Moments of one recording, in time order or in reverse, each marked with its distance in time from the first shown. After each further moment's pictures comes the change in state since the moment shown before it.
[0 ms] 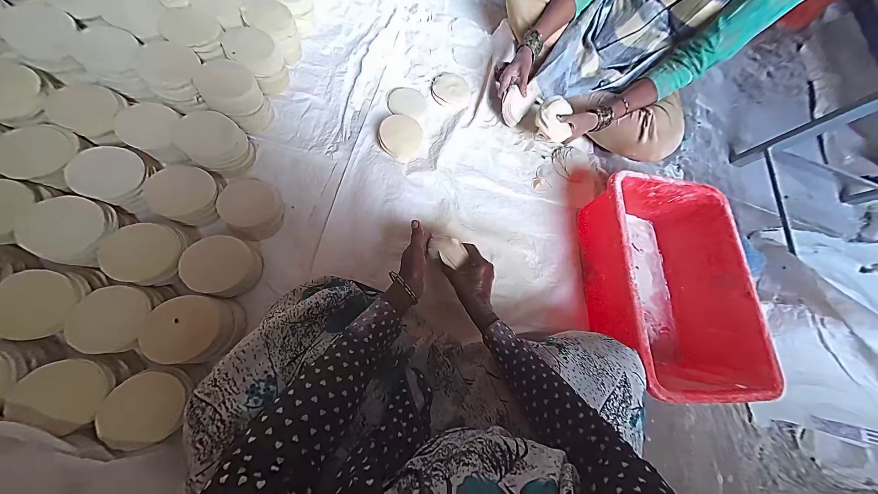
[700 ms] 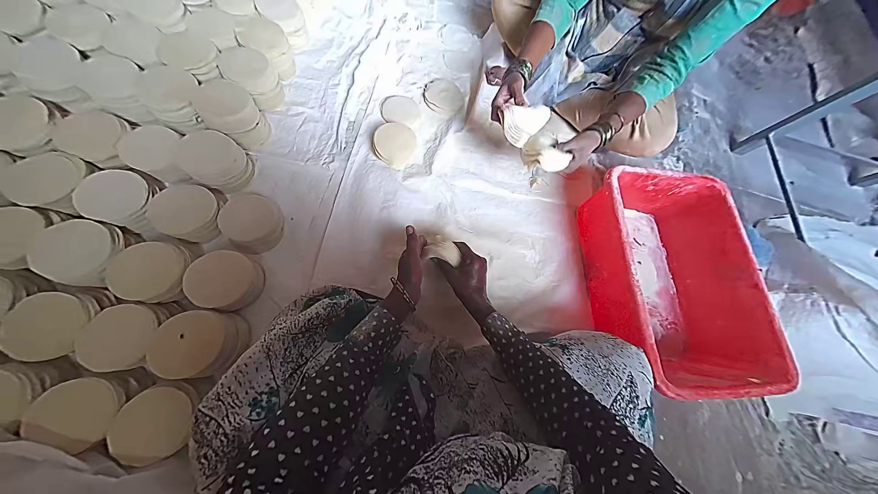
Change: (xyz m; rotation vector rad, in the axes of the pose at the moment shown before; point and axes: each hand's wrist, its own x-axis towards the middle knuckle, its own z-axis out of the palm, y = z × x) left_hand 0.006 -0.004 -0.003 0.041 0.028 0.038; right_hand 0.012 0.006 0.009 0.082 -0.014 -0.078
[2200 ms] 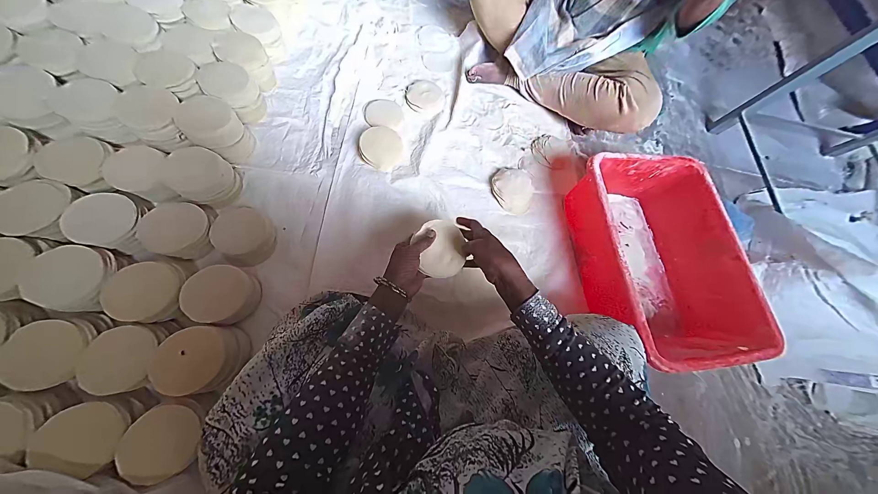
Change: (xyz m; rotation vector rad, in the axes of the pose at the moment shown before) left_hand 0.012 0.021 0.006 -0.303 -0.080 -0.089; right_hand 0.028 -0.062 -0.078 0.422 -0.387 0.488
